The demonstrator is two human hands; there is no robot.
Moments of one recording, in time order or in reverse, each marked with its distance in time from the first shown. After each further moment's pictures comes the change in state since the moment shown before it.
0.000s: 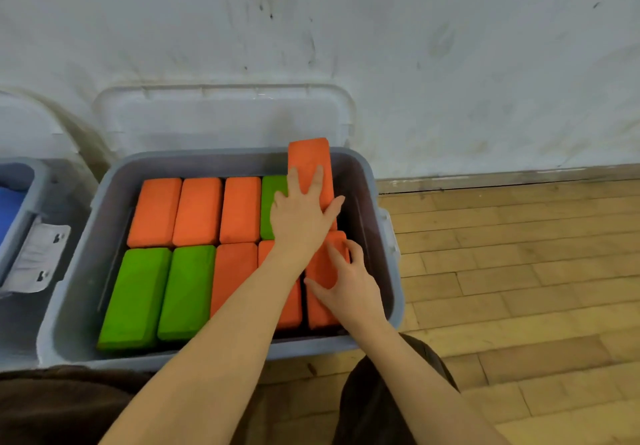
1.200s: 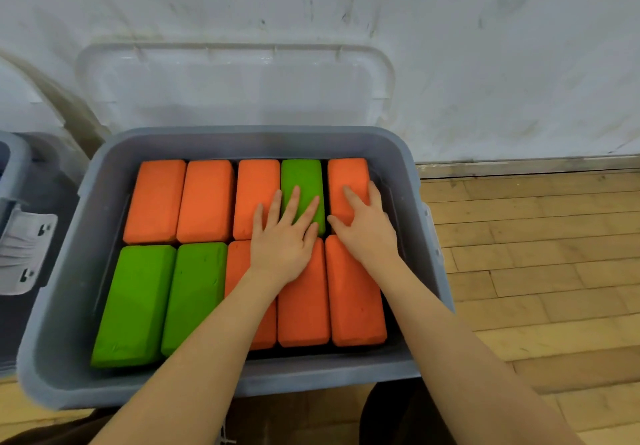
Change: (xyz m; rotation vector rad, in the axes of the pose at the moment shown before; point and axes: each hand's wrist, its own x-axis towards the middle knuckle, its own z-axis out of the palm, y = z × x) left_hand 0.000 -0.105 0.050 0.246 -0.060 0.166; right_hand 0.119 0.000 0.021 -0.100 0.023 0.122
